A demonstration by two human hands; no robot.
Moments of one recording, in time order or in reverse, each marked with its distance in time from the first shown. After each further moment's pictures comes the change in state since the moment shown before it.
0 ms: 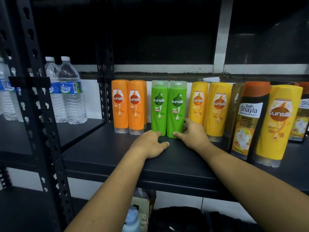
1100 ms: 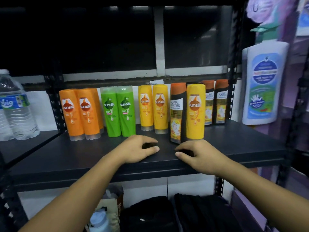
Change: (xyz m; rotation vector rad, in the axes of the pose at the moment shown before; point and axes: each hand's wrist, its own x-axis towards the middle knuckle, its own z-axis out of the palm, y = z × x) left_hand -0.046 0.109 0.018 -0.062 -0.134 0.419; right_hand -0.182 0.045 -0.180 -0.258 -0.240 -0.121
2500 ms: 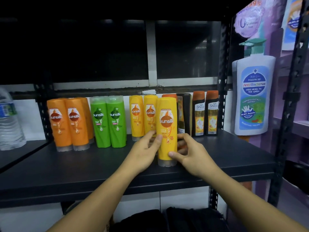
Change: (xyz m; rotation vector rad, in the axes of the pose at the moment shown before) left_hand 0.036 0.053 0.039 -0.717 0.325 0.043; right_hand 0.016 0.011 -0.008 0.493 0.257 0.199
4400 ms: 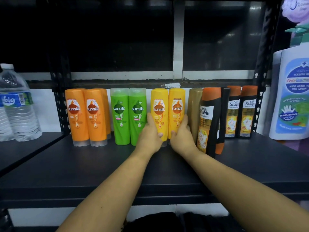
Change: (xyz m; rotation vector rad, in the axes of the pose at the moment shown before) left_hand 0.070 -0.055 -0.056 0.579 0.258 -0.170; right_hand 0.134 -0.005 0.125 -0.042 0.188 0.122
